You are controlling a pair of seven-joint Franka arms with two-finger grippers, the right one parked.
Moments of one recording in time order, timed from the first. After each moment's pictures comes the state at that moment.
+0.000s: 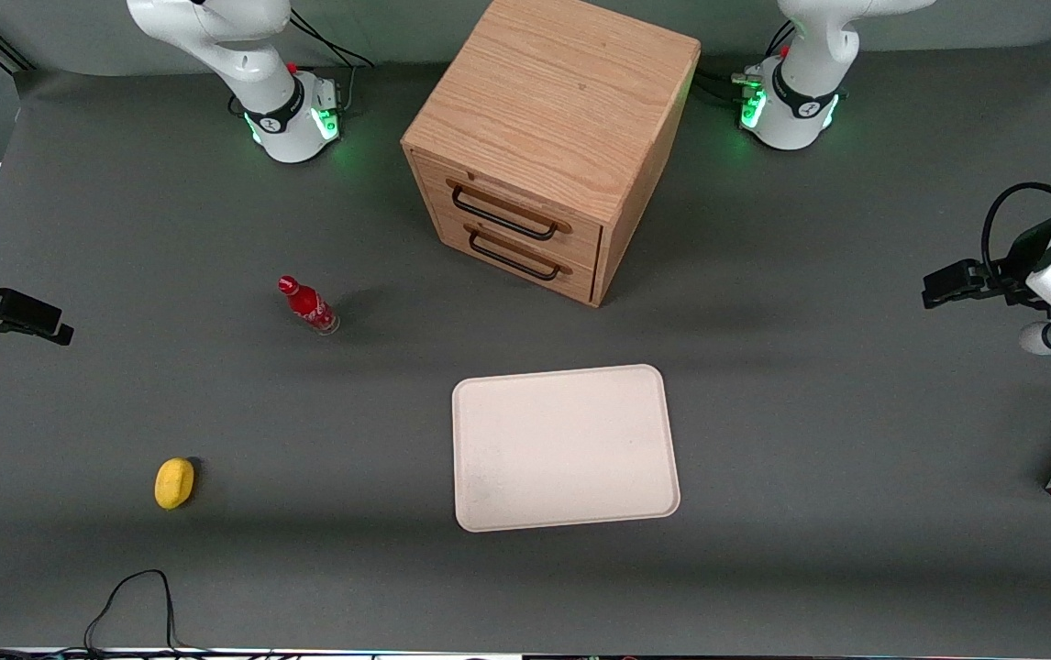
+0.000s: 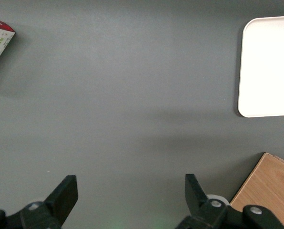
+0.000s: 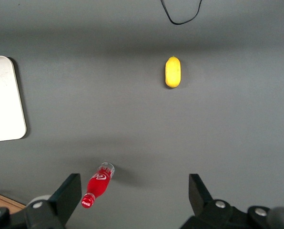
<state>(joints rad) 0.06 0.13 -0.09 -1.52 0.01 1.56 -0.07</state>
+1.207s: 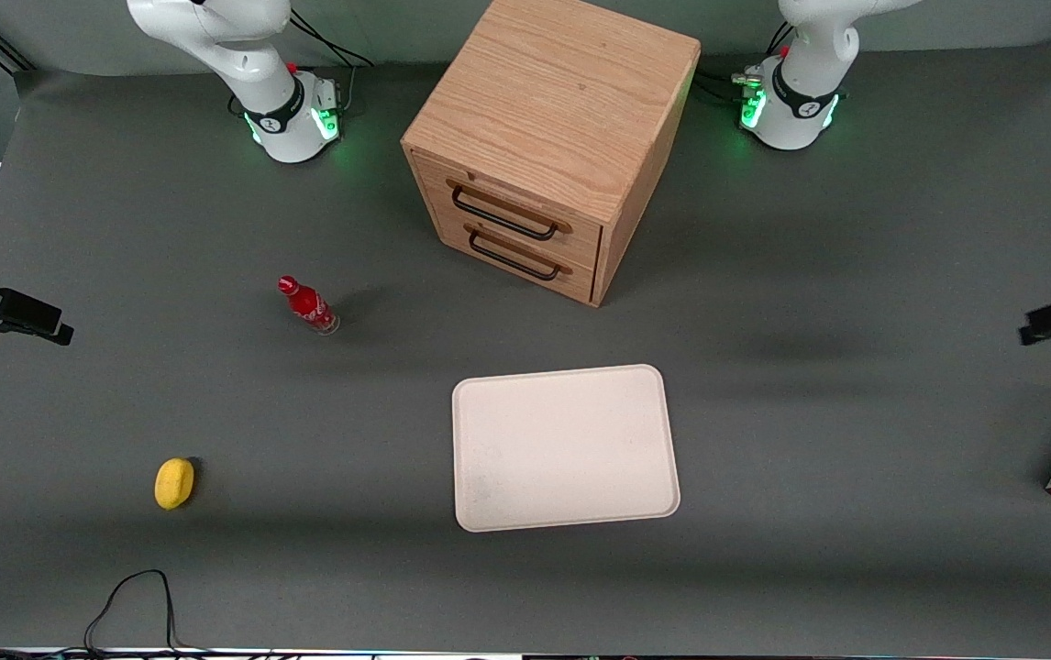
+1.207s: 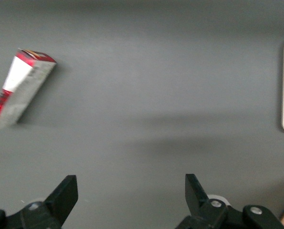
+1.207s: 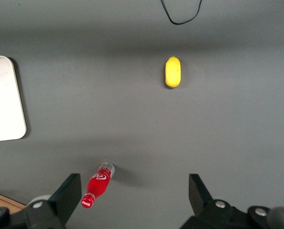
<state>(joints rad) 0.27 0.28 -0.07 -1.41 0.02 1.66 0.24</state>
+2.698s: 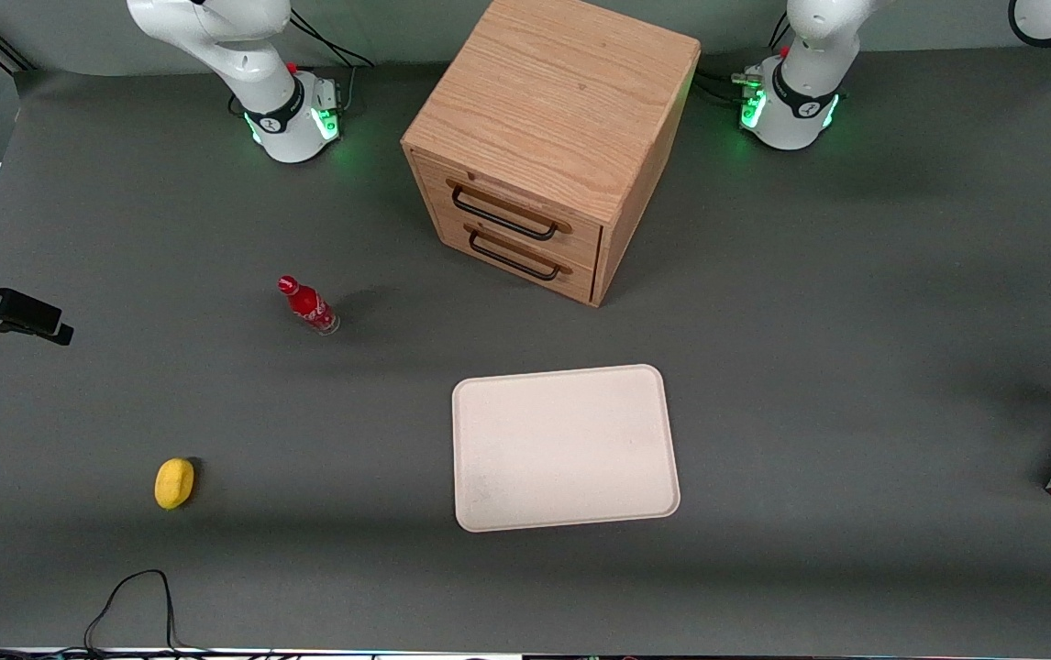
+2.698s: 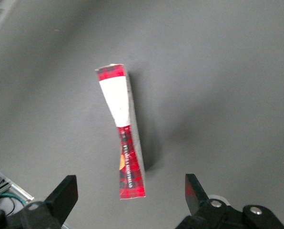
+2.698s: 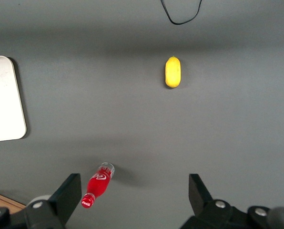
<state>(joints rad) 0.60 0.71 -0.09 -1.11 0.05 1.85 1.40</state>
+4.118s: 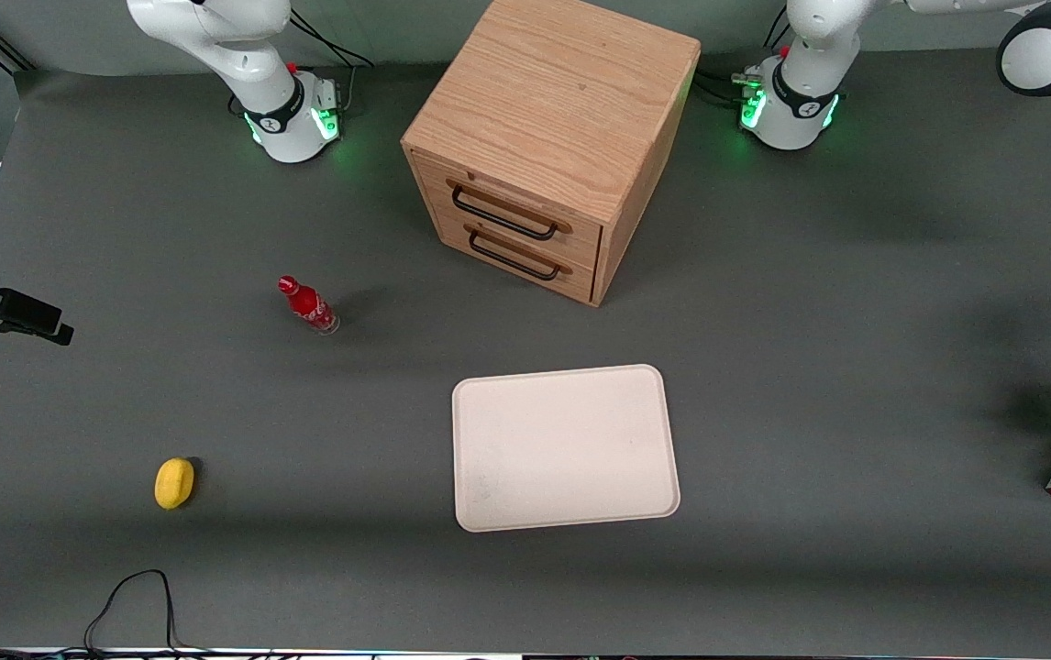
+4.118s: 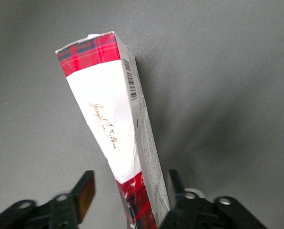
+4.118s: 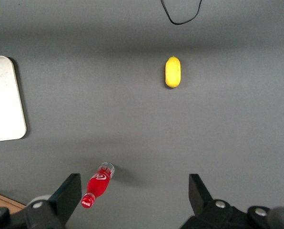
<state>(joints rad) 0.60 0.89 -0.10 -1.21 0.11 2.23 1.42</state>
